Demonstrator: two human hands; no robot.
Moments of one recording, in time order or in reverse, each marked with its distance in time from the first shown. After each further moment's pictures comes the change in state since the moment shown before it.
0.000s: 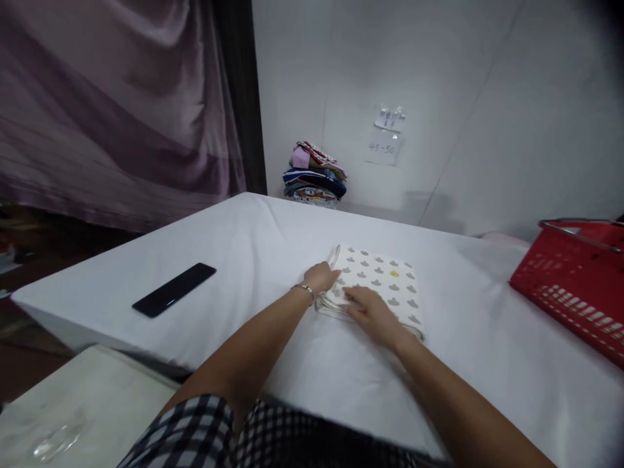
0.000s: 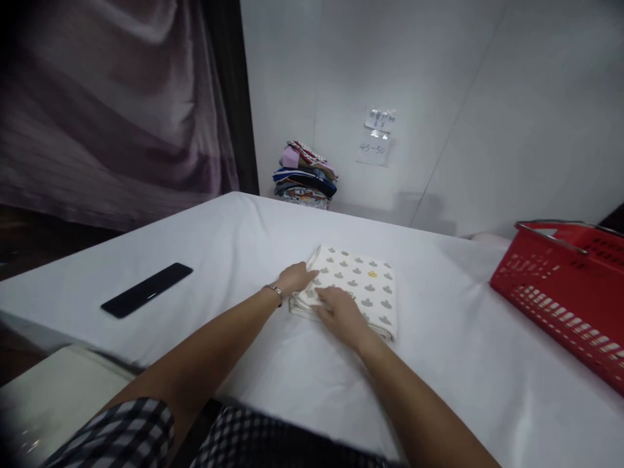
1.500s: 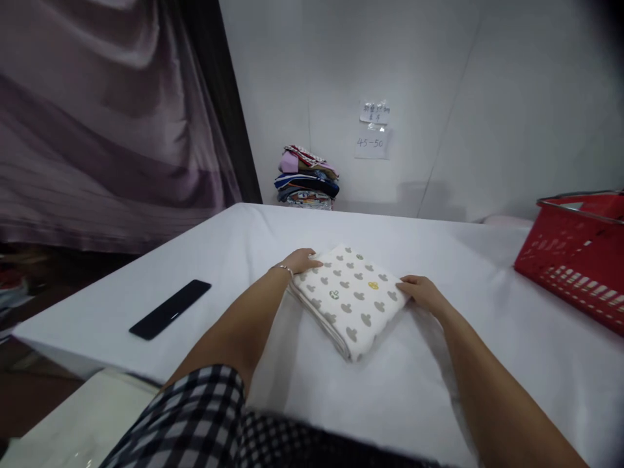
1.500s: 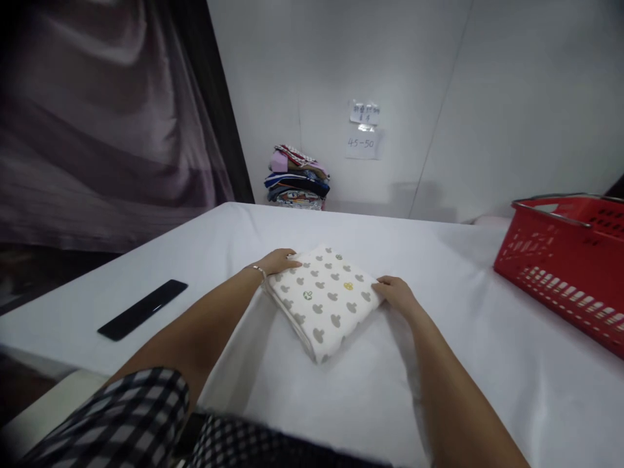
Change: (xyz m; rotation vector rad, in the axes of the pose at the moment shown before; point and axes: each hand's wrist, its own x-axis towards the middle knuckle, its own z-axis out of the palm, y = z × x) left_hand 0.056 -0.034 -0.054 0.130 -0.011 0.139; right_hand -0.027 0.134 -0.038 0.401 0.041 0.795
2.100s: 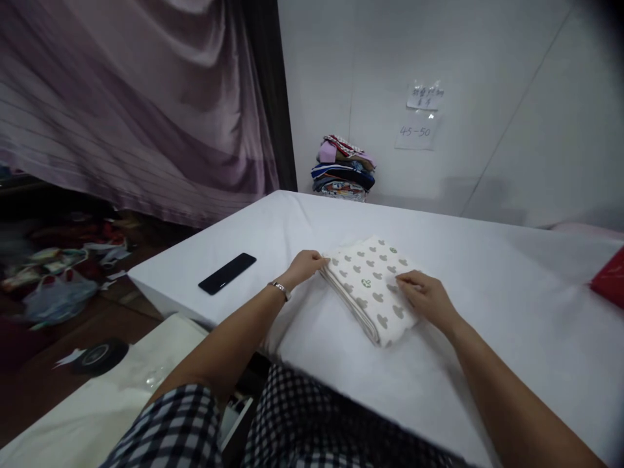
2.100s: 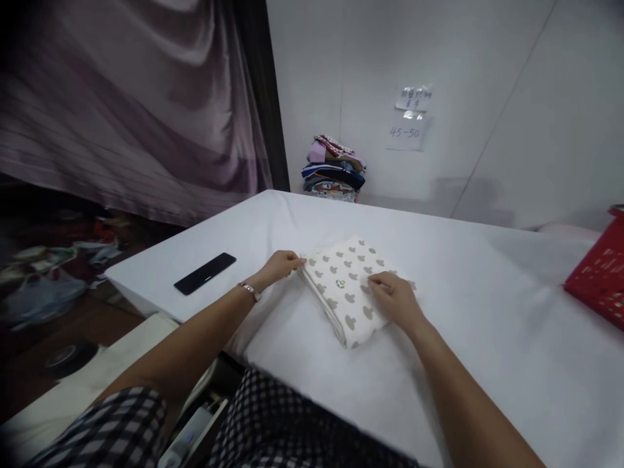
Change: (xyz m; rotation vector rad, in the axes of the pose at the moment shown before) left_hand -0.109 -0.027 0.001 -0.384 0.229 -0.134; right_hand -0.053 -0.067 0.049 0.005 -0.039 -0.478
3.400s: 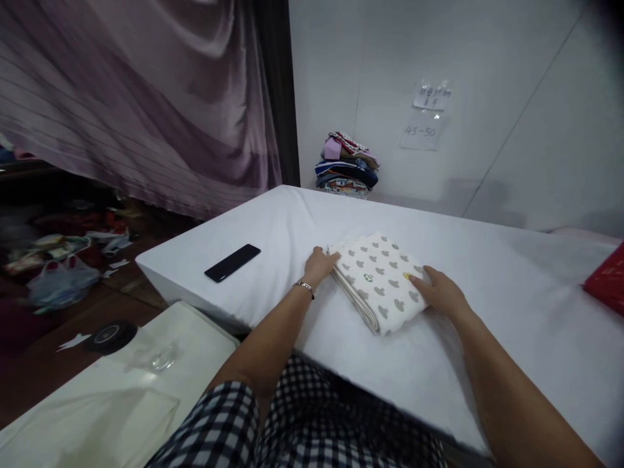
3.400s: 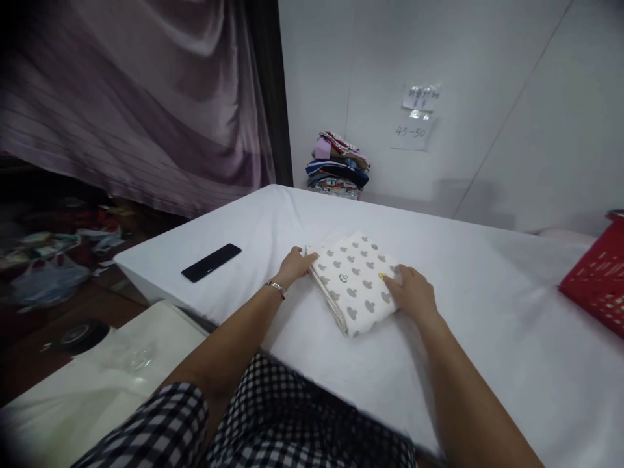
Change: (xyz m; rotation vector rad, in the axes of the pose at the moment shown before) left_hand -0.001 0.007 0.042 -0.045 0.149 -0.327; right_hand 0.004 0.024 -0.013 -0.575 -0.005 0.241
